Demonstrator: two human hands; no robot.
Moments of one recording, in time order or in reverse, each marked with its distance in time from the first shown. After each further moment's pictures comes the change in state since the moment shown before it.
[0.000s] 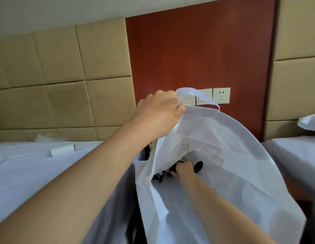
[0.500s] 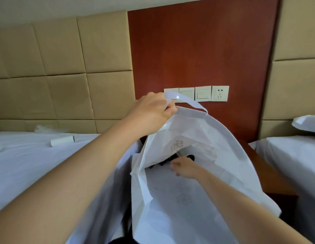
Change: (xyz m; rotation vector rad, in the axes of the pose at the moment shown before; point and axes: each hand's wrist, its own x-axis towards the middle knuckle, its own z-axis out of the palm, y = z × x) left_hand -0.016 -0.007 0.000 -0.062 -0.059 -0.022; right_hand -0.034 -0.014 -0.042 -1.018 -0.325 -0.396
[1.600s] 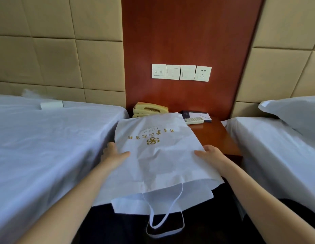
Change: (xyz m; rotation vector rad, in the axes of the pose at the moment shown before) left_hand -0.152 -0.064 0.164 -0.566 -0.236 -0.914; right_hand -0.166 0.084 -0.057 0.400 0.215 0.373
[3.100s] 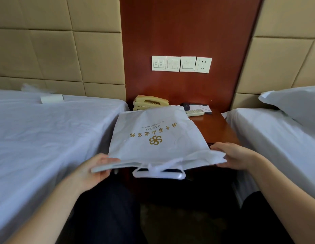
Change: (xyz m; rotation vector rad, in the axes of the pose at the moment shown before) left_hand -0.063 -0.039 -0.038 -0.947 -0.276 -0.298; right_hand -0.036 0.002 -0.043 0.224 -0.321 0.176
